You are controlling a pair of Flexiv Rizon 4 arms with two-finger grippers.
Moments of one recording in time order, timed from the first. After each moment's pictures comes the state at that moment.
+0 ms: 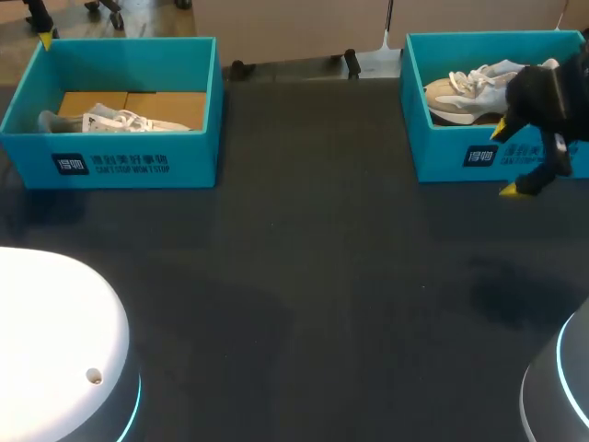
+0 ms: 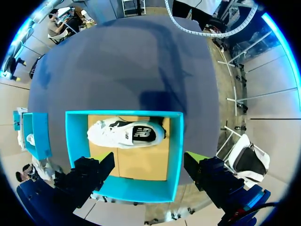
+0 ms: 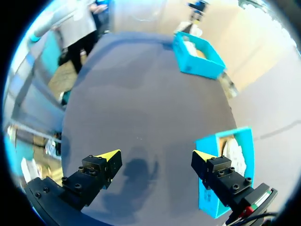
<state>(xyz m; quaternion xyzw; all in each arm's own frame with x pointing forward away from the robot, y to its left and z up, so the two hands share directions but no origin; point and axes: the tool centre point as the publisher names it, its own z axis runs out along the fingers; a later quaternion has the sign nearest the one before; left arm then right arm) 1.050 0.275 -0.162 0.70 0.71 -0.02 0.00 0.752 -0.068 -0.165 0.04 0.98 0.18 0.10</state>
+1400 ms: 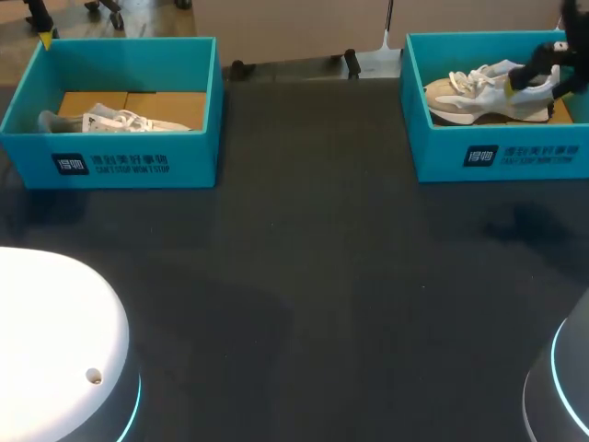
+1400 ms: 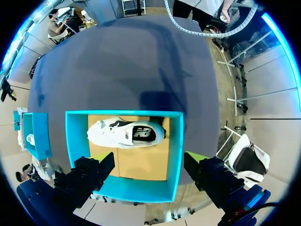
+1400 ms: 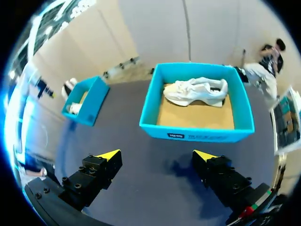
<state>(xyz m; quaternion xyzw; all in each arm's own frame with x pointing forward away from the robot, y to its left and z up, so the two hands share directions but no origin) 1.050 0.275 -0.161 0.70 0.71 -0.02 0.00 0.879 -0.131 -0.160 0.65 0.71 0.25 0.06</state>
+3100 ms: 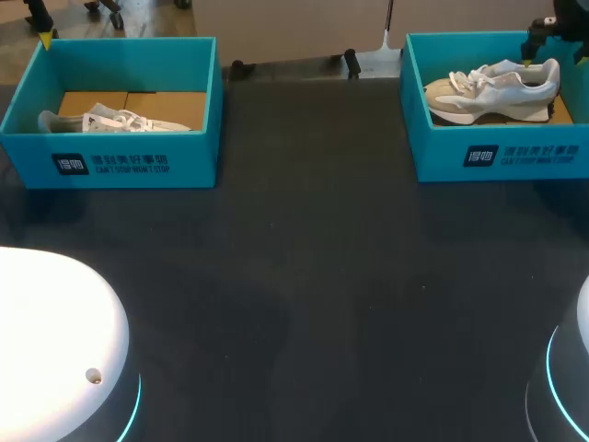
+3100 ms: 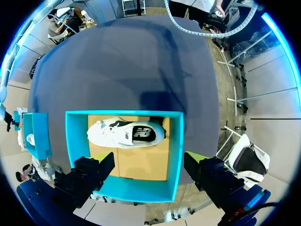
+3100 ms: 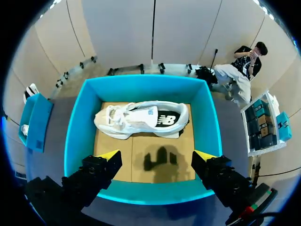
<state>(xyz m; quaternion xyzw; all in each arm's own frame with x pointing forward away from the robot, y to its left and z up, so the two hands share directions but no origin) 1.050 0.275 -0.161 0.70 0.71 -0.02 0.00 1.061 -0.248 -0.234 0.69 0.69 0.12 0.16</state>
